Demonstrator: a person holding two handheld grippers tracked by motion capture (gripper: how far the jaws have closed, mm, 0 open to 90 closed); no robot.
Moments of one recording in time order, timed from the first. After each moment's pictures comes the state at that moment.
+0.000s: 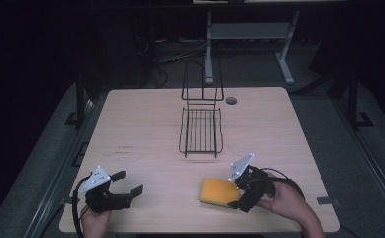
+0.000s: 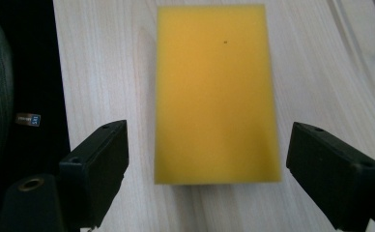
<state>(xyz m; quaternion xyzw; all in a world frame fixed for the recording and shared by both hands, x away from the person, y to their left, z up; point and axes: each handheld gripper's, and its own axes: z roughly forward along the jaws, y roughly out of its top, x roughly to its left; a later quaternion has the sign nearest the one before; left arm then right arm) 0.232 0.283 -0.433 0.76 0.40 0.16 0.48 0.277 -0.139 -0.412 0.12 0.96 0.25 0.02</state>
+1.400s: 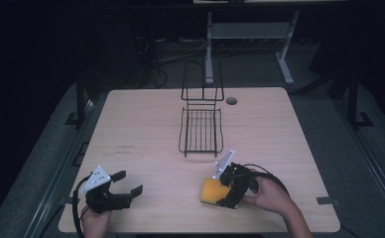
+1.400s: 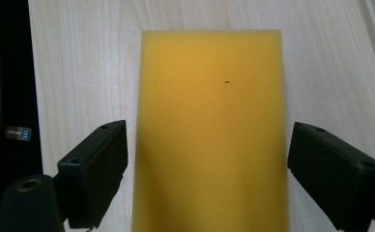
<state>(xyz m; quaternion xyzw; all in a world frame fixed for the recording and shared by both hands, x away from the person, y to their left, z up) 0.232 0.283 -0.433 0.76 0.40 0.16 0.49 0.298 -0.104 -0.430 0.11 0.97 0.22 -0.01</state>
